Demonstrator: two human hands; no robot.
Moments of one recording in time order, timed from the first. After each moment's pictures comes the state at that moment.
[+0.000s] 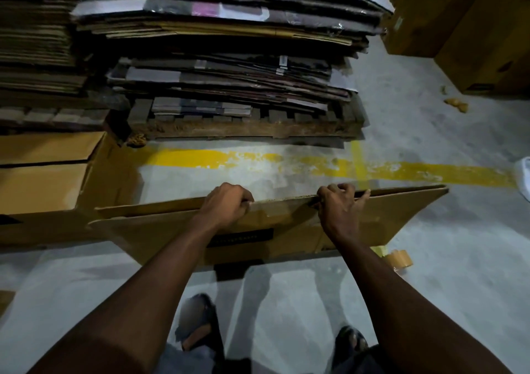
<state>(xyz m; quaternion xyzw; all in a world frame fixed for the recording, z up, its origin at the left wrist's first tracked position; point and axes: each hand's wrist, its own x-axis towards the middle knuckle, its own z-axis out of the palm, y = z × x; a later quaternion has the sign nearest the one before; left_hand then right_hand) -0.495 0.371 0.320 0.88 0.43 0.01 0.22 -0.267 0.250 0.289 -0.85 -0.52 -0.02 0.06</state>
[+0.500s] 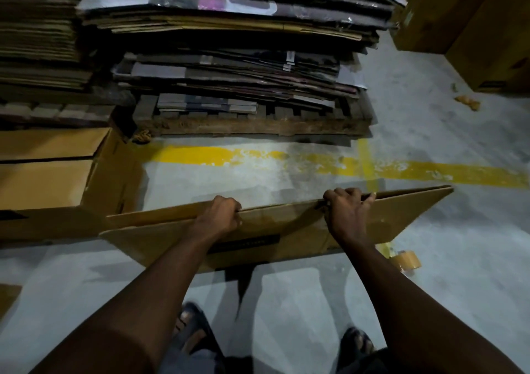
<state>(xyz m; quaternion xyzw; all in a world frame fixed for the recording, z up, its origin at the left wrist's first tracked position) -0.519 0.369 0.293 0.84 0.48 -0.09 0.21 -0.263 0.251 0.272 -0.85 -0.53 0.00 0.01</state>
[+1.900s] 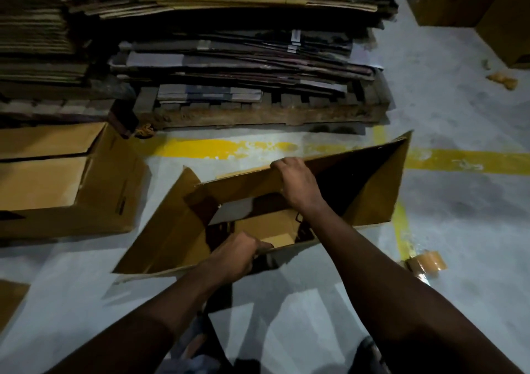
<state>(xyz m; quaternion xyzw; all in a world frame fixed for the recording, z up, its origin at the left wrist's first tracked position) -0.509 0.317 0.234 0.89 0.34 -0.10 0.27 -0.304 0.355 0.245 -0.74 -0.66 0.06 0.11</state>
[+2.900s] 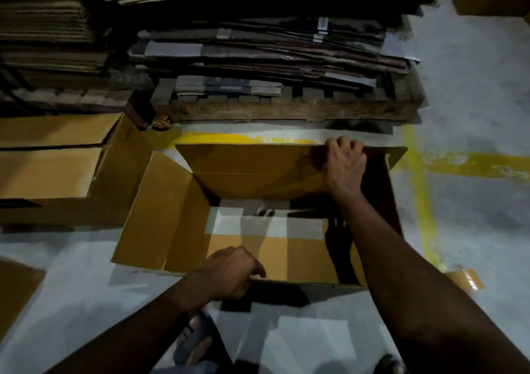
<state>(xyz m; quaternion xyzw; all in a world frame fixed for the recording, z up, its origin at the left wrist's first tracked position) -0.543 0.323 0.236 0.90 0.29 -0.21 0.26 -0.257 0.390 0.223 -0.85 -0.52 -0.01 0.09</state>
